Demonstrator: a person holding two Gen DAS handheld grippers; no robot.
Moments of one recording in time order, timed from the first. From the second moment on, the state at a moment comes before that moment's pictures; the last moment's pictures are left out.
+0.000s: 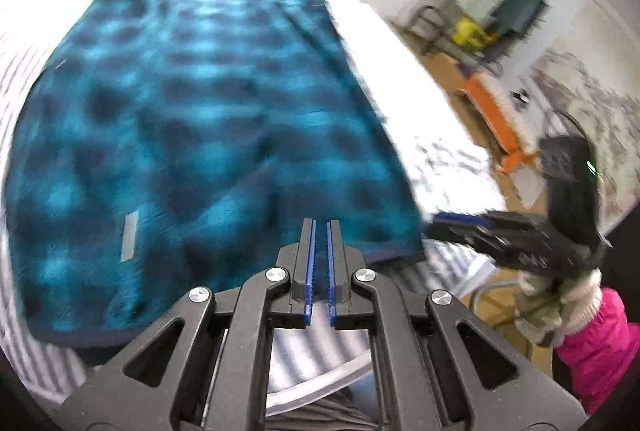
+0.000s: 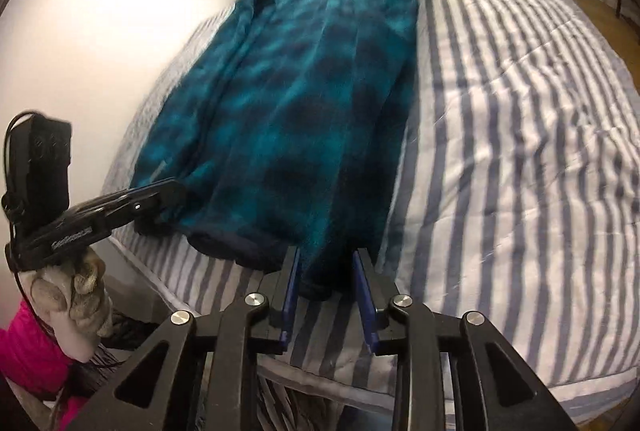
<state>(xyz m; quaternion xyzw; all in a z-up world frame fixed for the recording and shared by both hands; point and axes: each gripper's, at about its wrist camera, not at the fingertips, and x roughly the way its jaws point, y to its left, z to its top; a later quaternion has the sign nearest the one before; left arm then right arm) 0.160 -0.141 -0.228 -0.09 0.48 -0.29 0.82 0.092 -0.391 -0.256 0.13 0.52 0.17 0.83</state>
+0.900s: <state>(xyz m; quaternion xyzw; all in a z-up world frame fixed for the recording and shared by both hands) 0.169 -0.283 -0.268 0.03 0.53 -0.28 0.80 0.086 -0.480 -0.226 0.22 0.43 0.12 0.87</state>
